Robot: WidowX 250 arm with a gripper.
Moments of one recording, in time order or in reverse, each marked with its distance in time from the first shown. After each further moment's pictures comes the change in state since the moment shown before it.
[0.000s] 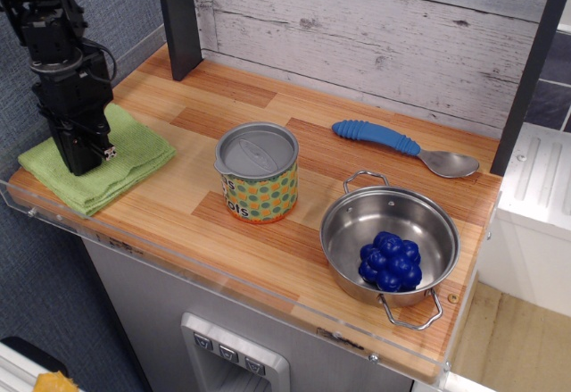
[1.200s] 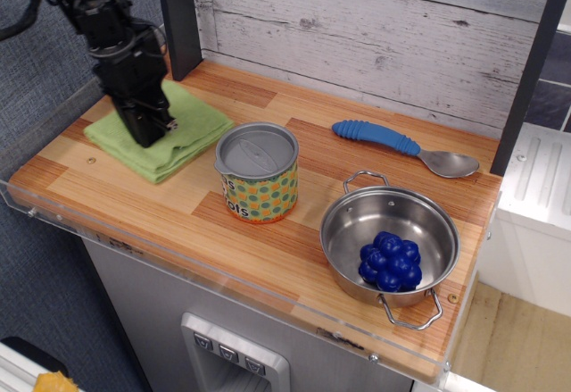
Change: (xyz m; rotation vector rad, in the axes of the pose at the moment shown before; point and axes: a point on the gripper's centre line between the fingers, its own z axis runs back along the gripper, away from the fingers) arm 0.074 -0.031 -0.002 -0.043 -0.170 -0.075
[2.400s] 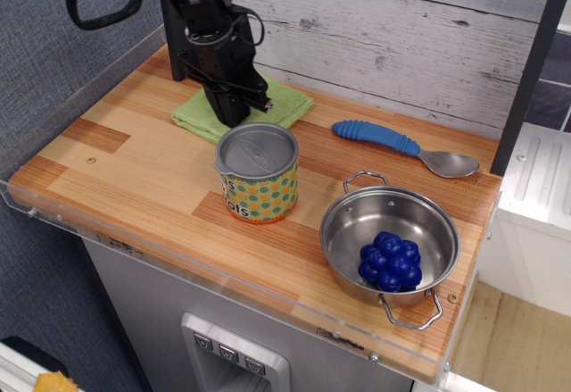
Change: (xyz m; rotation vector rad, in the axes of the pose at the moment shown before) arm 0.062 -0.046 -0.012 0.006 -0.050 0.105
